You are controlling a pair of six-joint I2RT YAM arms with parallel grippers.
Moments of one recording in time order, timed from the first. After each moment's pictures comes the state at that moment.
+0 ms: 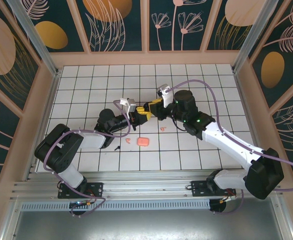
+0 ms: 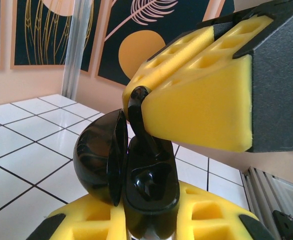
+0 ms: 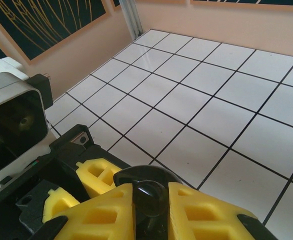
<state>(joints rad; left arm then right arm) -0.59 1.65 0.59 1.19 0.65 -0.38 0.69 1.25 0.94 -0.06 -0.23 0.16</state>
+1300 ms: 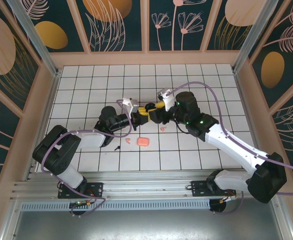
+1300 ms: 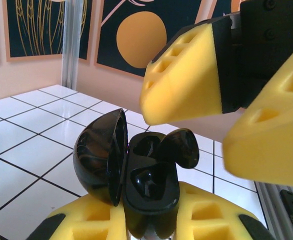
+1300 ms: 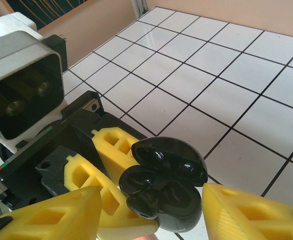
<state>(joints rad) -0.59 1.62 0.62 1.04 0.68 -0.26 0.69 1.20 0.94 -0.18 -0.26 0.11</state>
